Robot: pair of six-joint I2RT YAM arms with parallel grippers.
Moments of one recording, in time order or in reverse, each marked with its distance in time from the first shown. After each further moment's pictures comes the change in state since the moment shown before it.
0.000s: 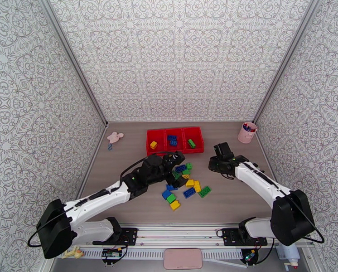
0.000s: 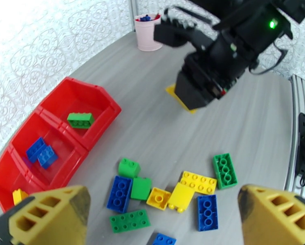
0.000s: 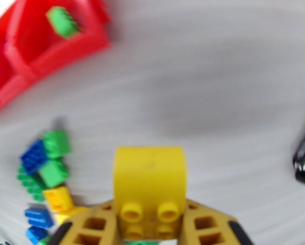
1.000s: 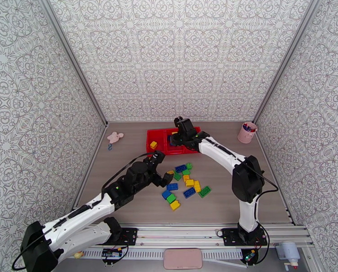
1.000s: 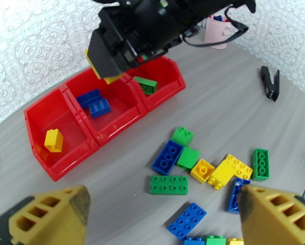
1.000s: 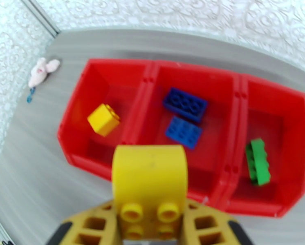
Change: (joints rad) left arm 0.076 -0.237 -0.137 -0.101 -0.223 -0.158; right arm 0.228 0.602 0.752 0.146 -0.071 -0.187
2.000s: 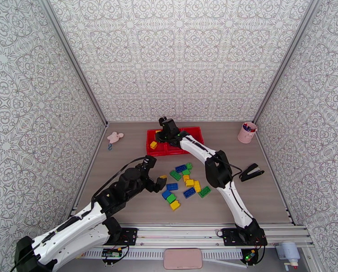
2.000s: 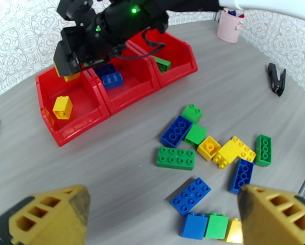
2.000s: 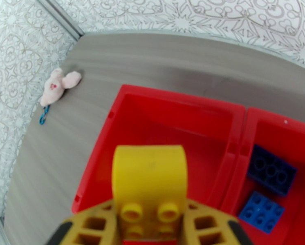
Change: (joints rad) left arm 0.000 -0.136 -0.068 -0.134 -0.025 -0.071; right arm 0.035 0.479 0.491 0.042 -0.105 0.056
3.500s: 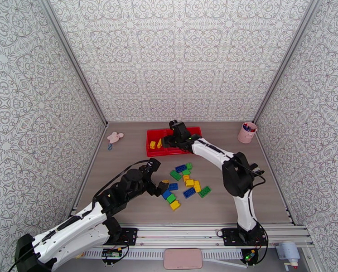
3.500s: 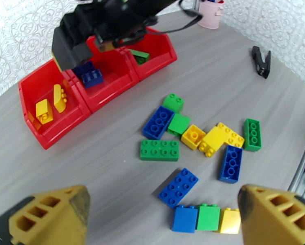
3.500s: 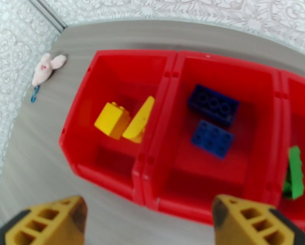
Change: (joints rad) left arm -0.029 -0.019 0.000 -0.025 0.077 0.062; right arm -0.019 -0.474 -0.589 0.053 0.093 0.006
